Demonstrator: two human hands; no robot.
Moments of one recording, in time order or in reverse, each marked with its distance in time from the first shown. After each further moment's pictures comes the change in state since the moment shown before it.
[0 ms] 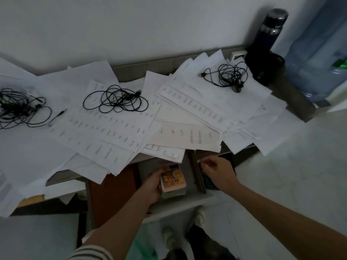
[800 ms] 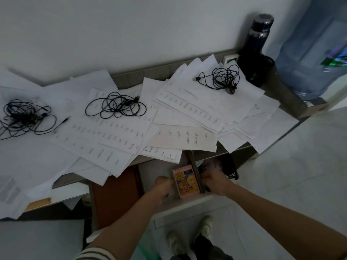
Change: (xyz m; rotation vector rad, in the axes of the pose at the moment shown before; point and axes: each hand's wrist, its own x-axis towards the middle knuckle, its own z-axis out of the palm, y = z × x) left_hand -0.003 -0.017 0.031 0.611 0.186 0.092; right_hand -0.002 0.045 0.009 -0.146 -0.371 0.192
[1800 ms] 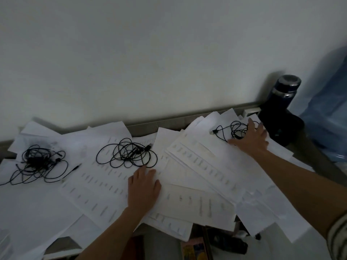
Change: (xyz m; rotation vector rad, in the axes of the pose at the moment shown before) left_hand 0.061 0.124 -0.116 0.933 0.704 0.676; right_hand 0.173 -0.116 -0.263 -0.151 0.659 0.164
